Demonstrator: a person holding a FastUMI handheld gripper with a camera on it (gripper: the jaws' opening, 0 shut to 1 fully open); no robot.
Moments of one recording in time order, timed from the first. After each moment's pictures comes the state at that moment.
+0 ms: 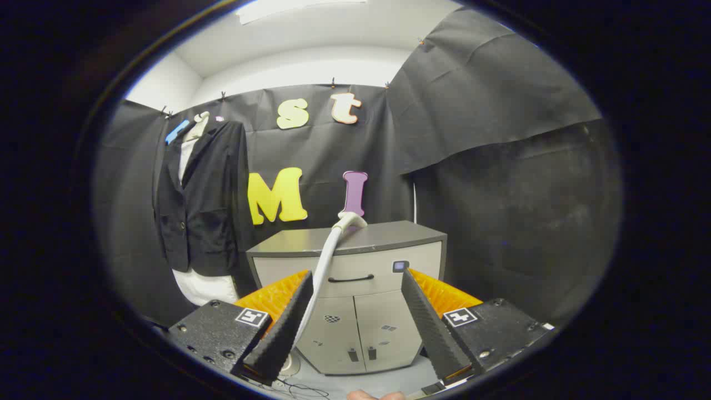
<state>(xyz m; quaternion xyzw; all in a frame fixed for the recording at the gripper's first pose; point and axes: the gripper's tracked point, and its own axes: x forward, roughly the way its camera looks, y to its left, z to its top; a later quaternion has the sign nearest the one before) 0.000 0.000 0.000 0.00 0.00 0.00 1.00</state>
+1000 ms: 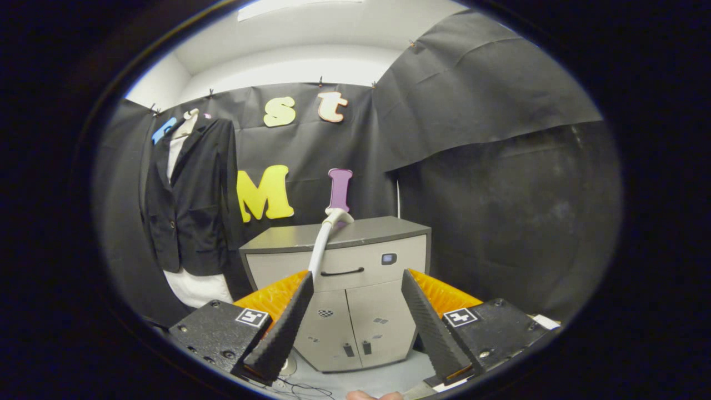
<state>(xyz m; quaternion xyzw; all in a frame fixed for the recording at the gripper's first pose) -0.022 0.012 -0.006 0.01 0.01 -0.06 1.00</state>
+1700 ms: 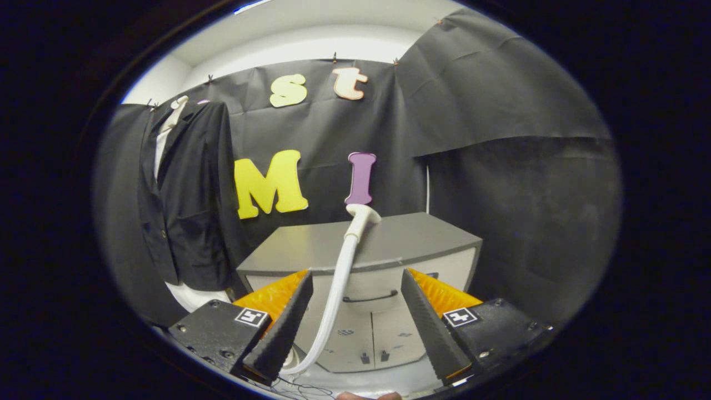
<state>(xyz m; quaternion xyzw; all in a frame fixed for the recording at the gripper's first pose) 0.144 0.056 0.039 0.01 0.08 0.01 1.00</state>
